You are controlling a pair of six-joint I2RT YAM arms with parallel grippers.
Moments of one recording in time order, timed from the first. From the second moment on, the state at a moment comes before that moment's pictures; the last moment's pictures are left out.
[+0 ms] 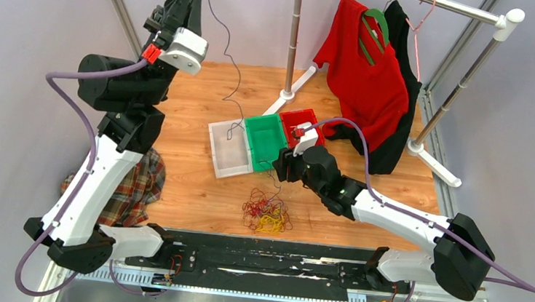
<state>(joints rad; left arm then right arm) -0.55 1.22 1.70 0.33 0.14 0.82 0.90 1.26 0.74 0.14 0.22 0.28</state>
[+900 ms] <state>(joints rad) -0.49 1.17 1.26 0.26 0.09 0.86 0.90 1.20 0.68 0.13 0.22 0.30</state>
